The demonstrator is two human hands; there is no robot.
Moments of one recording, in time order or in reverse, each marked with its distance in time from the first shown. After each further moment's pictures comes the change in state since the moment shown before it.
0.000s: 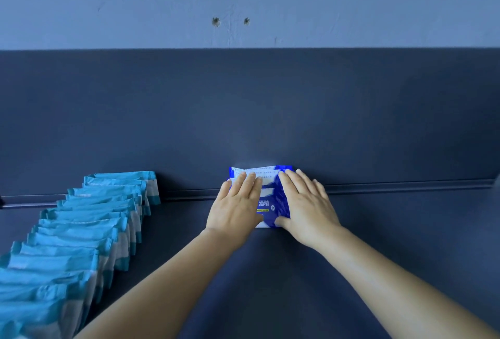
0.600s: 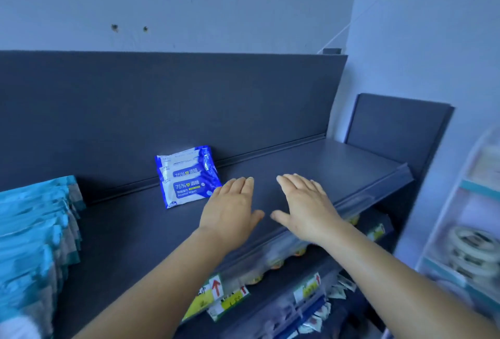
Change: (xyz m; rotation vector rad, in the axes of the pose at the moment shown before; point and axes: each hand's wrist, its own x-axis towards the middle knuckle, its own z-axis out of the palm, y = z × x) left_hand -0.105 0.077 -0.055 -0.352 0.072 0.404; right_hand -0.195 -0.023 -0.070 -0.076 -0.003 0.453
